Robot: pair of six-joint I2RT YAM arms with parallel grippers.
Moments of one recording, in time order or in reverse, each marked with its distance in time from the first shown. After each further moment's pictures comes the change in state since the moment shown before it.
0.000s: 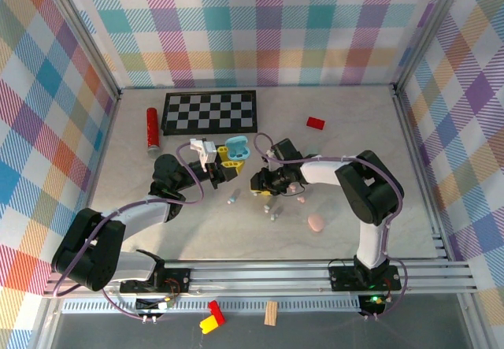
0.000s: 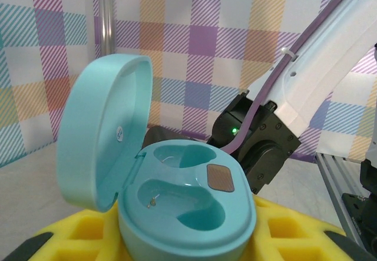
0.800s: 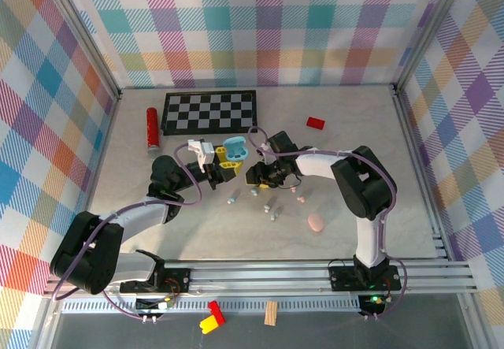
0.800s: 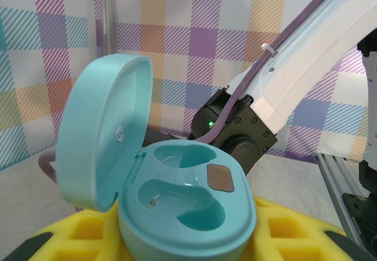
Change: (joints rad) left arm 0.010 -0.023 -0.014 0.000 0.004 0.000; right arm 0.000 0.072 0.127 -0.076 -0.015 -0.108
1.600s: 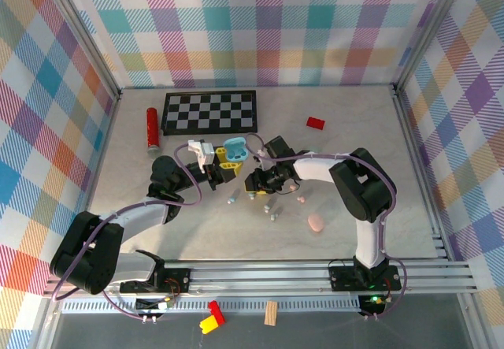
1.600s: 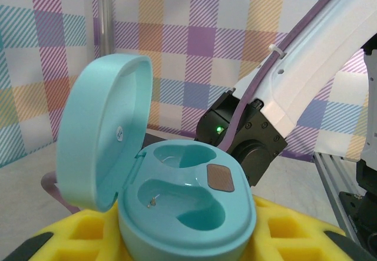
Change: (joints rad) left arm 0.000 0.000 -0.006 0.003 0.008 -0.003; right arm 0.036 -0.013 -0.032 -0.007 -0.012 -0.002
